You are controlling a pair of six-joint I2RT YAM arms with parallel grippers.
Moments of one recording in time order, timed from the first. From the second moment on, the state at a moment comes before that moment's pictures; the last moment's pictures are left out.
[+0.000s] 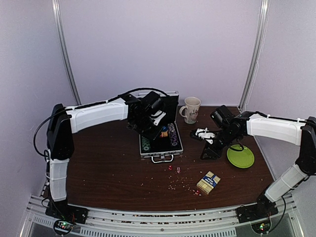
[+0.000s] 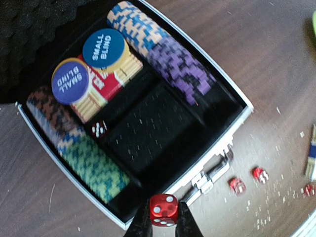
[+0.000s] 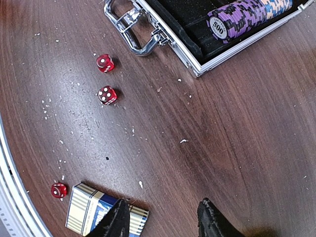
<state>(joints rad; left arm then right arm) -0.86 2.08 1.86 -0.89 -0.03 -0.19 0.56 1.49 1.04 -0.69 -0.27 -0.48</state>
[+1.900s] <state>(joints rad) -0.77 2.47 2.21 -0.91 -0.13 -0.26 0.55 1.54 1.04 -0.71 -0.30 -0.49</state>
